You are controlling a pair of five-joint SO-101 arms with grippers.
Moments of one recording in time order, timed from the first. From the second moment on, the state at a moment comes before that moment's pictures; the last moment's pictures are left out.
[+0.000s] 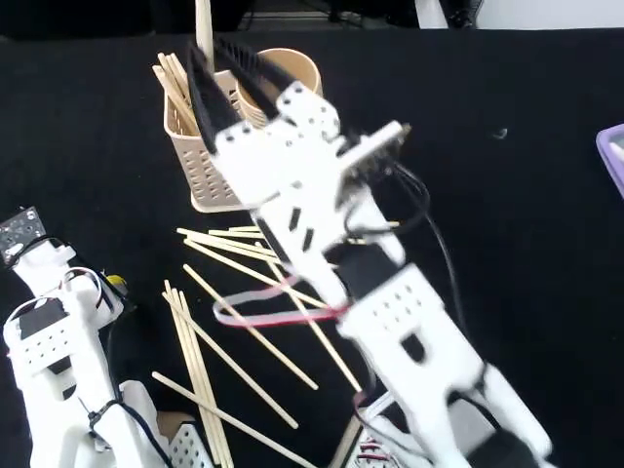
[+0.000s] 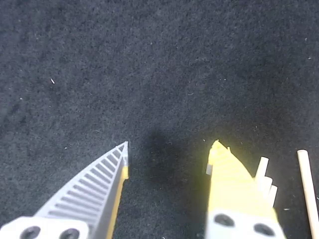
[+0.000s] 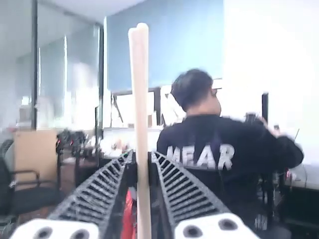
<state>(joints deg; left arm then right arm) -36.0 -49.5 71.1 48.5 0.6 -36.0 -32.5 31.8 -15.7 -0.7</state>
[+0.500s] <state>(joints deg) -36.0 -49.5 71.1 48.5 0.6 -30.5 2.1 13.5 -17.9 -0.7</state>
